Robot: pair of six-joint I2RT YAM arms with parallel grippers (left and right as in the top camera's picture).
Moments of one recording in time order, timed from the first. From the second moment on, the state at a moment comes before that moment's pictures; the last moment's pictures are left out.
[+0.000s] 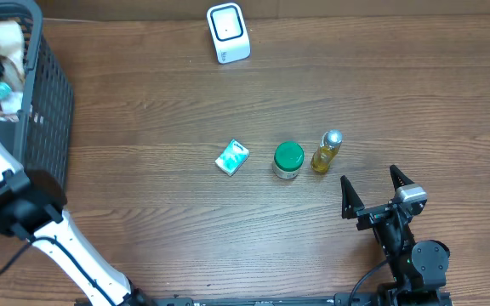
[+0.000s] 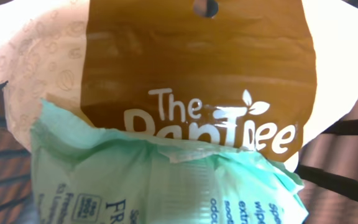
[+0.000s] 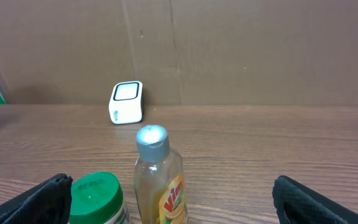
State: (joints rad) left arm 0.56 2.33 2.73 -1.41 0.08 0.03; right arm 0.07 0.01 0.02 -0.02 -0.17 0.10
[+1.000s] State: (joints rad) left arm -0.02 1.84 2.35 -1.68 0.07 -0.16; right arm 0.07 0.01 0.02 -0.02 -0.17 0.10
